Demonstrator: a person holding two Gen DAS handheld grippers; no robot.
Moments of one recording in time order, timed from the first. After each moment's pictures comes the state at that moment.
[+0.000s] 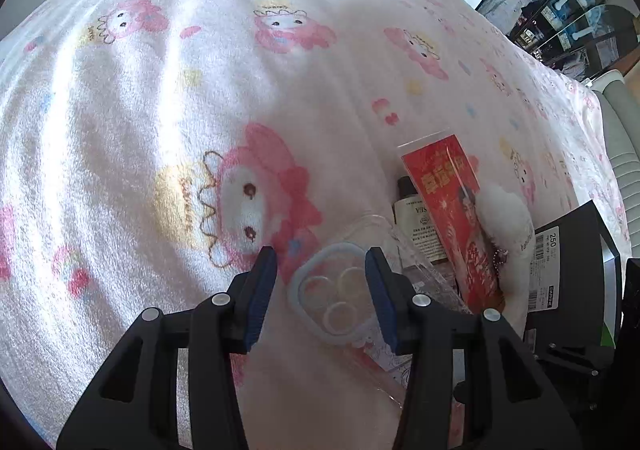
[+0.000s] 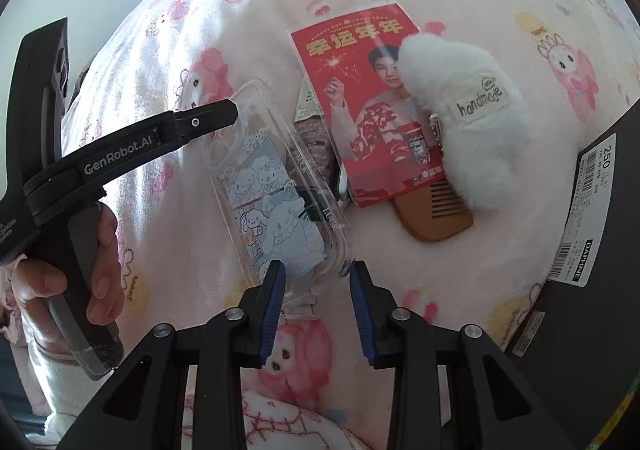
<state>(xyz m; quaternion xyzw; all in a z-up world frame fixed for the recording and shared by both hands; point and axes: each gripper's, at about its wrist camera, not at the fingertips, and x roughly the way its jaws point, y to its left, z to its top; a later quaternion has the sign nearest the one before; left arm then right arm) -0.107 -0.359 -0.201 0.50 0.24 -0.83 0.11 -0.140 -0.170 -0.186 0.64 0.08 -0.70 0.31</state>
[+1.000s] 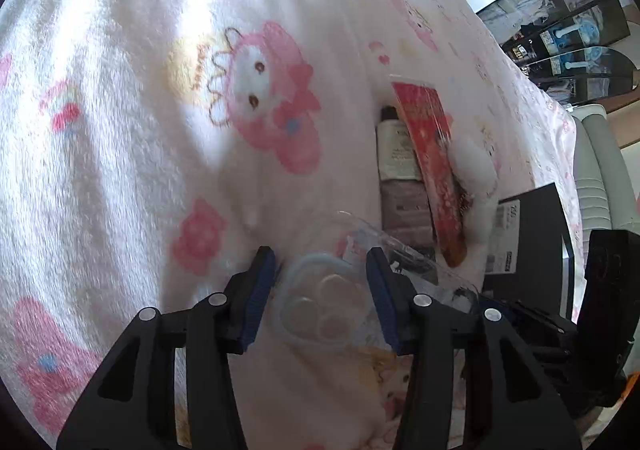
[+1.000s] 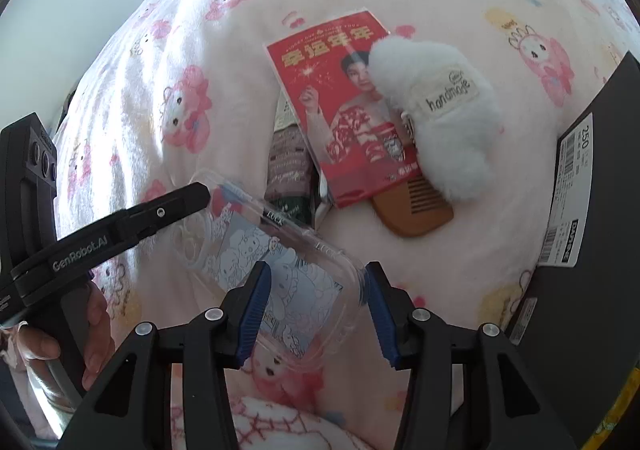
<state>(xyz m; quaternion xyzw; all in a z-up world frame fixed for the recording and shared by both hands) -0.044 -0.348 -0.213 0.52 0.37 -0.77 0.05 -0.146 -0.159 -0.194 0.63 0.07 -0.72 0.28</state>
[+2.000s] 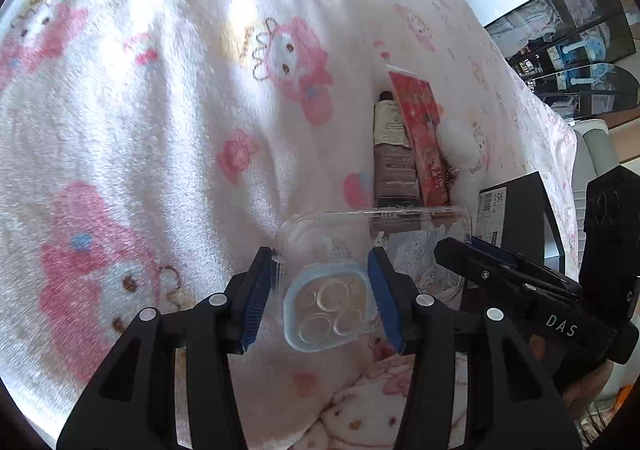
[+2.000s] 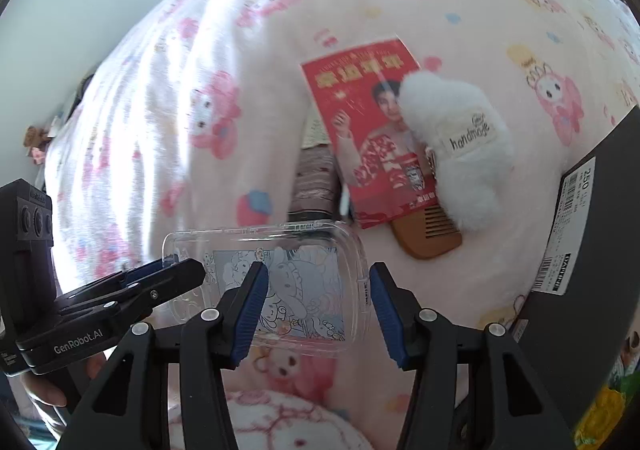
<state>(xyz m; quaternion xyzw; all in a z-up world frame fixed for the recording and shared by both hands) 0.001 -0.335 -0.179 0.50 0.38 -0.78 0.09 -0.150 -0.173 -0.170 0.61 0.08 -0.72 0.32</state>
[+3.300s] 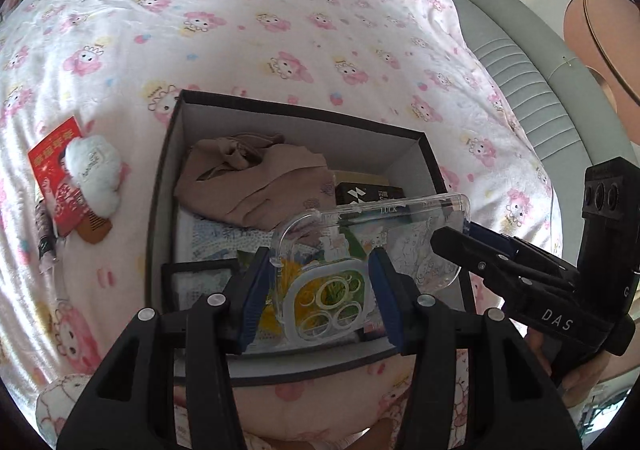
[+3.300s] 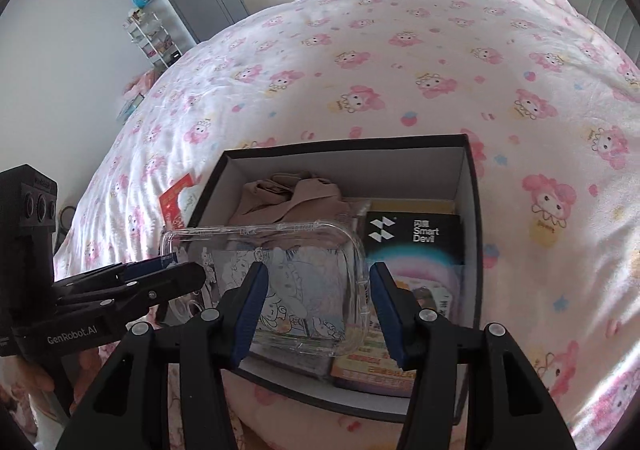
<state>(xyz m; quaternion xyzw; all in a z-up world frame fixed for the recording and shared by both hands) -0.134 -0.017 -0.064 0.51 0.19 -0.83 -0.12 -0.149 0.170 -0.050 0.50 -0.05 -0.84 0.19</state>
